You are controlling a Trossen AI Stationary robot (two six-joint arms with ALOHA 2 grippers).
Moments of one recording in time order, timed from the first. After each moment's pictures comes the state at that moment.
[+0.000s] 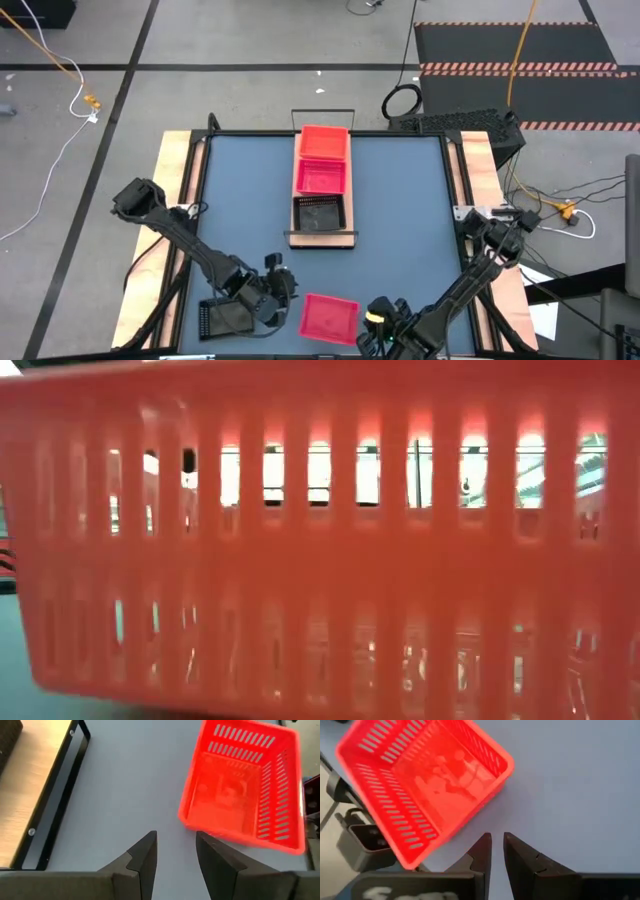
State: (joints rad) left arm -0.65 1.70 1.08 -0.31 -0.42 -0.61; right arm 0.86 1.99 1.46 -0.77 0.51 1.79
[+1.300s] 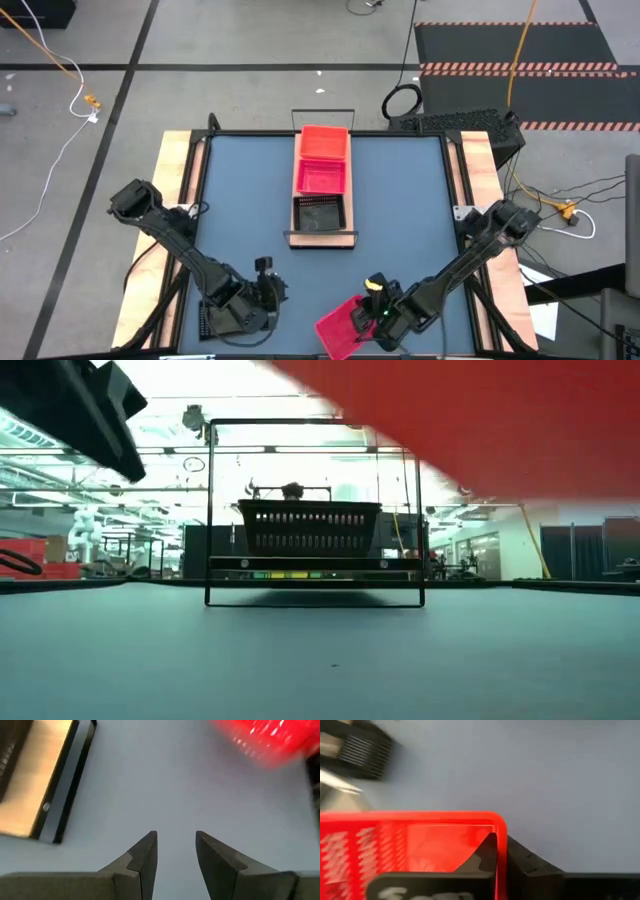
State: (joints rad) left arm -0.73 1.69 1.08 -0.42 -0.50 -0.67; right arm 0.74 1.82 1.24 -0.54 0.49 1.73
